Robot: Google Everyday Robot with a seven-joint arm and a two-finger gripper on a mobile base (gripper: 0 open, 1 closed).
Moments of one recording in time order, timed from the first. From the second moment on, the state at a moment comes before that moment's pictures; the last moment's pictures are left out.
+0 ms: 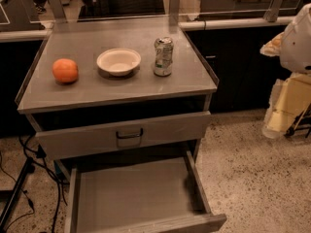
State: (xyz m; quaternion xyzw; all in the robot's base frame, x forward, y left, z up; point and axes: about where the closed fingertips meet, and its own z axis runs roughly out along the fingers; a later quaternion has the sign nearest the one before) arm 0.438 -0.217 0.976 -0.60 0.78 -0.03 0.16
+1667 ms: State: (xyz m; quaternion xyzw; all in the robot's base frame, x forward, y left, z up) arm 0.586 -0.195 0.939 -0.55 0.80 0.04 0.24
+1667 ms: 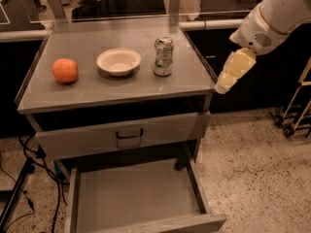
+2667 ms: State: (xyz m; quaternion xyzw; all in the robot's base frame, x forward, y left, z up) arm 0.616 -0.186 0.915 -0.55 0.80 0.07 0.25
